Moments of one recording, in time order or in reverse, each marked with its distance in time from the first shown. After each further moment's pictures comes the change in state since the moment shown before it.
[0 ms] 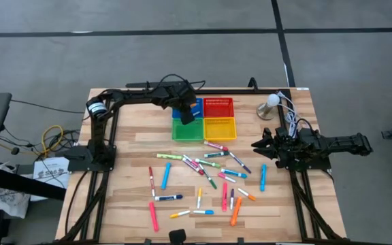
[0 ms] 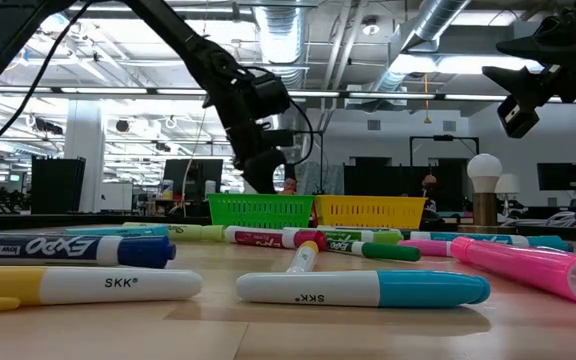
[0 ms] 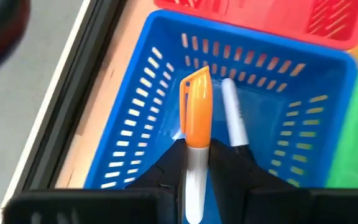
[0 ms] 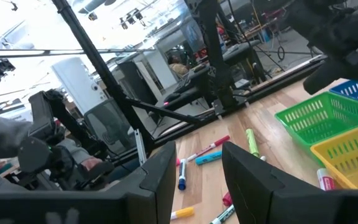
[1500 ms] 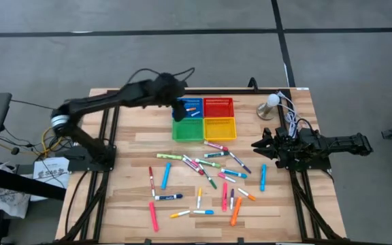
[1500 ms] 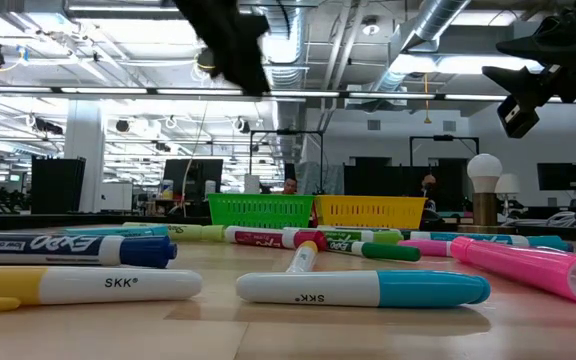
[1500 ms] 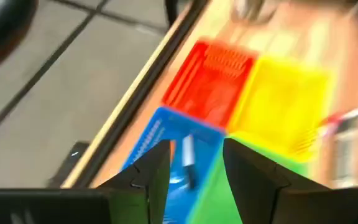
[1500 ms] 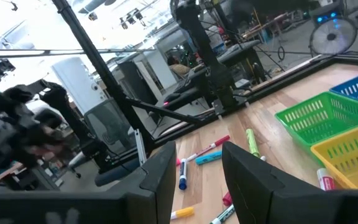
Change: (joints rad) left arm -0.145 -0.474 0.000 -0.159 -0.071 -0.240; right arm 0.000 0.000 0.000 0.000 0.000 0.000
